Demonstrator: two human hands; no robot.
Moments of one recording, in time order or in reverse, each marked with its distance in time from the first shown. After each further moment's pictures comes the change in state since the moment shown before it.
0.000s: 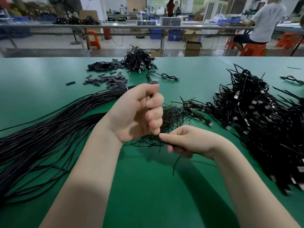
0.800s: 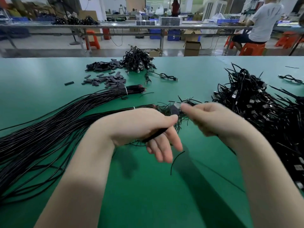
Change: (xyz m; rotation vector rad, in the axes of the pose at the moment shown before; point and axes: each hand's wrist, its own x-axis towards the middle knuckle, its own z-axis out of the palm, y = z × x) left_hand 0.000 -0.007 0.011 0.706 -0.147 -0.251; right_hand -0.027 -0.007 -0.037 0.091 0.416 -0.157
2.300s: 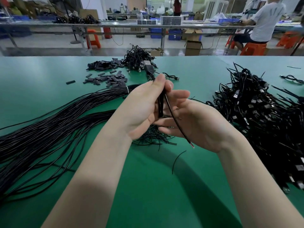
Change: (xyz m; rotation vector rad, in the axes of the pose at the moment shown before) left_hand 0.014 0.006 0.004 -0.654 0.478 0.450; right_hand 0.001 -0.017 0.035 0.638 -0.369 -0.069
